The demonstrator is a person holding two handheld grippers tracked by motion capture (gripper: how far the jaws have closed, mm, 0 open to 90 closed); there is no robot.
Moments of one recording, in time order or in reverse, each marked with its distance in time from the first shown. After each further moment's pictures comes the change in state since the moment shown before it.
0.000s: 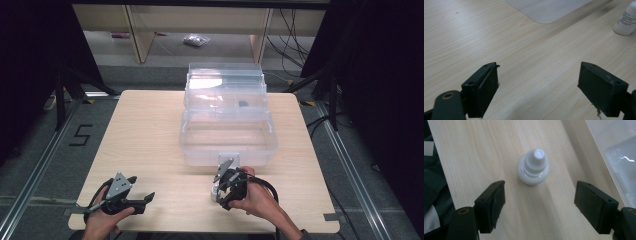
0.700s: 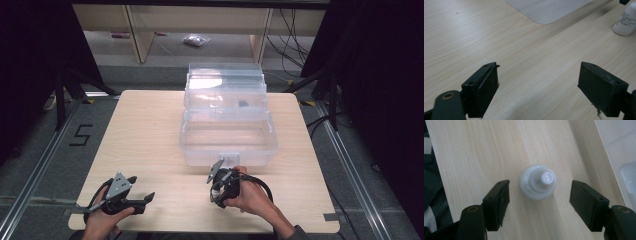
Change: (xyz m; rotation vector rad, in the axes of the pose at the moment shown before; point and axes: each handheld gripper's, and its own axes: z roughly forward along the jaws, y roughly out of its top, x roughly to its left) left arm 0.000 0.000 0.000 -0.004 0.001 -0.005; right arm 0.001 0.014 0.013 0.054 0.028 -0.028
